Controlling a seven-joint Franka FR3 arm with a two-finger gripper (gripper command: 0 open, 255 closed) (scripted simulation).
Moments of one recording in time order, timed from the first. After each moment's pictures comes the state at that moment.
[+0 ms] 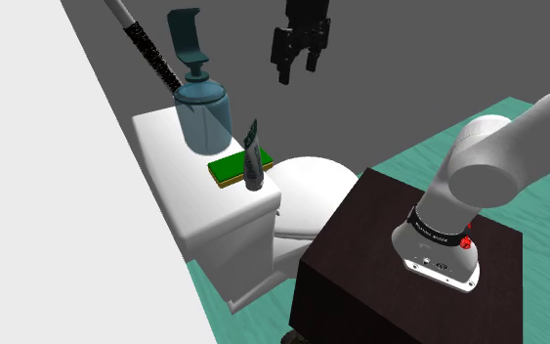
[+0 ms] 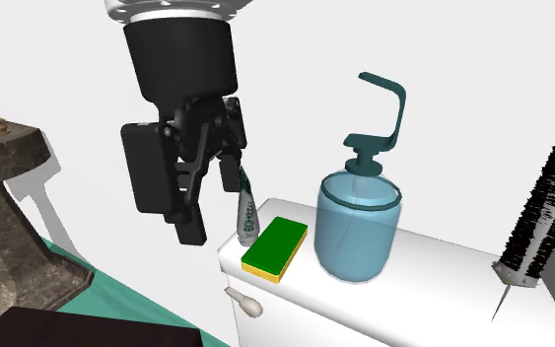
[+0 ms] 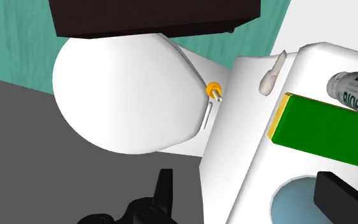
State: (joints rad) arm 0.01 -0.56 0.23 -2.20 0.07 1.73 0.29
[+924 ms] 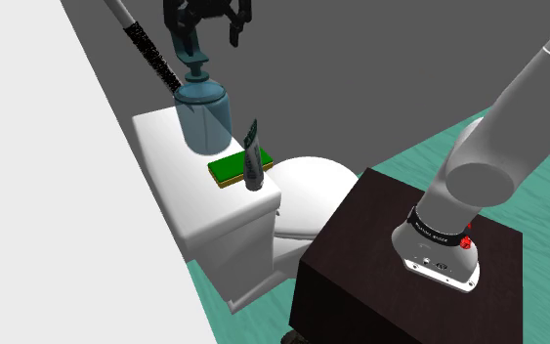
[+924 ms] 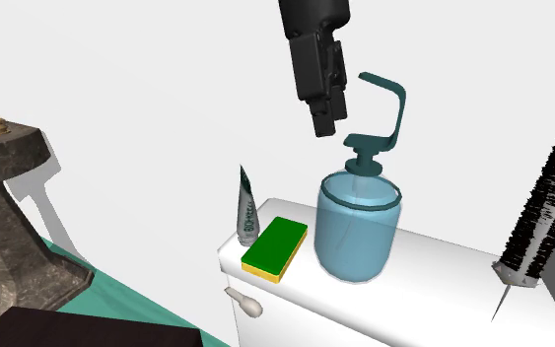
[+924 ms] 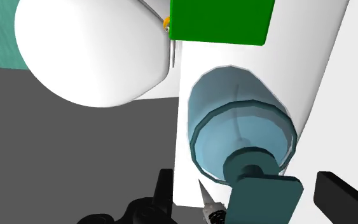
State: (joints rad) arm -0.03 -0.15 0.50 -1.71 -0.13 1.77 0.77
